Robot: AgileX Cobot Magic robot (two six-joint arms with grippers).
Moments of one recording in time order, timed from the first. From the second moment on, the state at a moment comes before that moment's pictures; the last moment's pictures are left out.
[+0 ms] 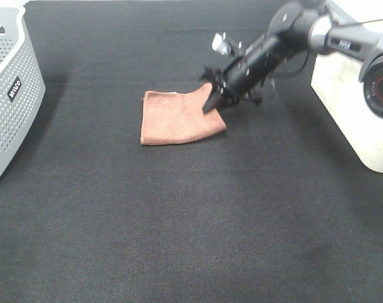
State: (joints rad) left arm -0.01 0.00 -0.50 -0.08 1.06 0.05; right arm 0.25 2.62 -2.31 0.69 1.09 -0.28
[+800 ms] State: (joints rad) left arm -0.01 0.00 -0.50 -0.08 1.06 0.05; right arm 0.20 2.17 -2.40 0.44 1.22 -0.21
